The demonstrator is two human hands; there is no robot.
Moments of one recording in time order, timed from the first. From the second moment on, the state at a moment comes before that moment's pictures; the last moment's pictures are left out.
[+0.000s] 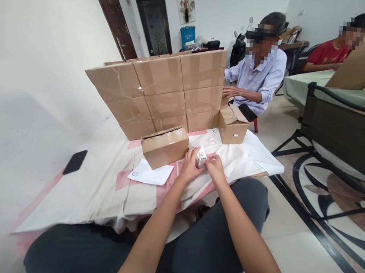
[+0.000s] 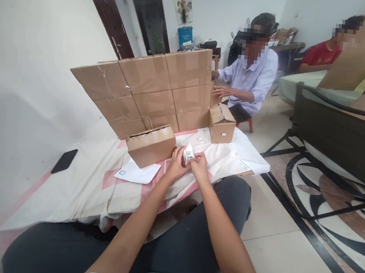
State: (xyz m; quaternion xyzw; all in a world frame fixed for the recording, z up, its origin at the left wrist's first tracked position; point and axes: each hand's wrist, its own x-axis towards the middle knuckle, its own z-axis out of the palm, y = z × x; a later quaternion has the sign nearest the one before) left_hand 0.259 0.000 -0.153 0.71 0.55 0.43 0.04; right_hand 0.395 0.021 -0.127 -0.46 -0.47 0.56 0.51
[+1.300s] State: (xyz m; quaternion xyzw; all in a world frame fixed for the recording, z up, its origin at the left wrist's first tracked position) left_hand 0.261 -0.002 -0.145 0.65 0.62 0.44 0.04; right_hand 0.428 0.007 -0.100 -0.51 -0.54 0.59 0.31
